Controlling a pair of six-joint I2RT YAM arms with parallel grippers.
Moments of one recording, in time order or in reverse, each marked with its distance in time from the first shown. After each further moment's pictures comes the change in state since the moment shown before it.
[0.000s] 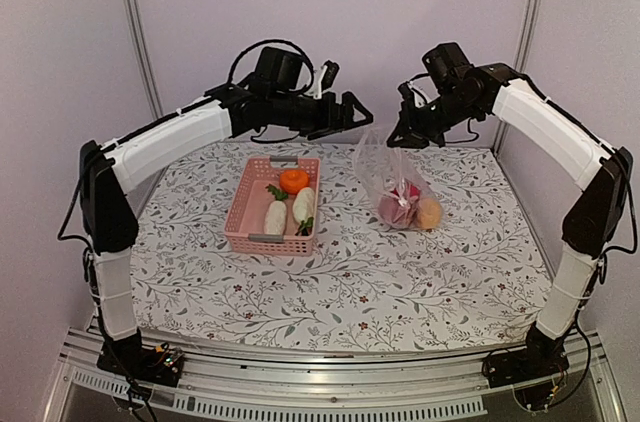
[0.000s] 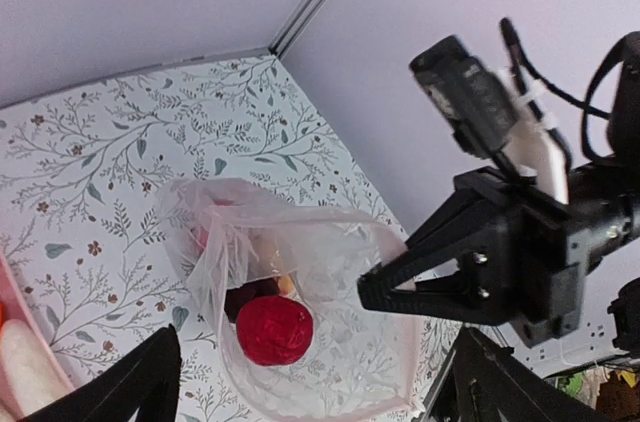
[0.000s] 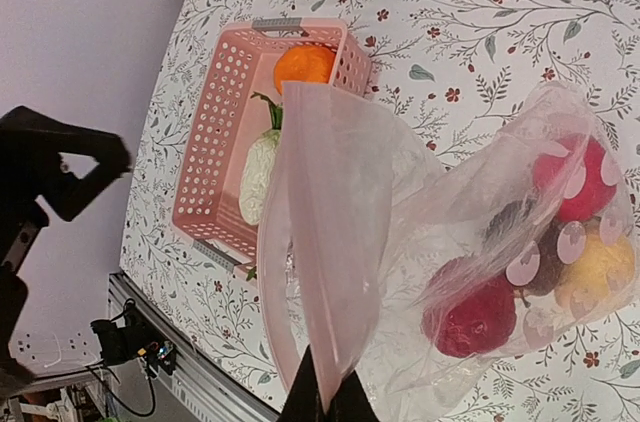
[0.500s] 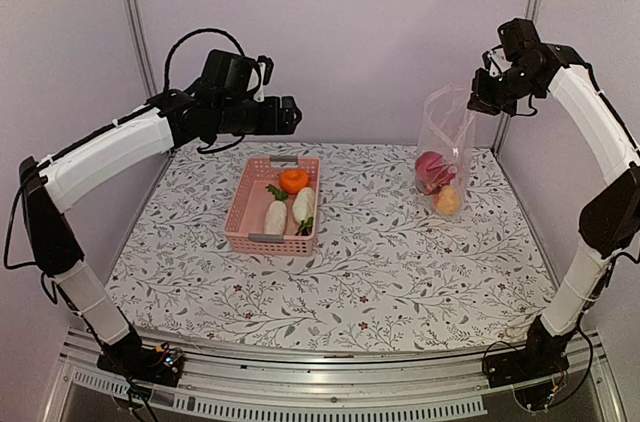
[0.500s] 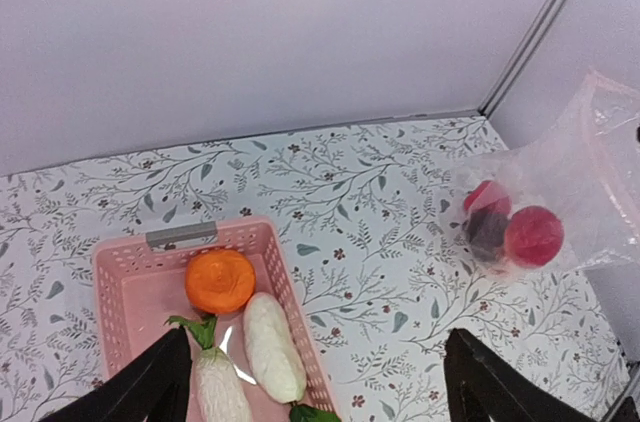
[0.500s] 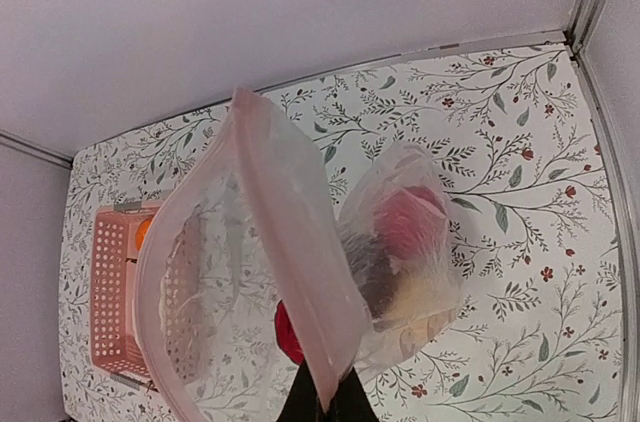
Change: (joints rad) left arm 0.042 -0.354 -0.315 -0.039 -0.521 0.172; right arm -0.298 -0.063 0.122 -0.105 0.215 -0.065
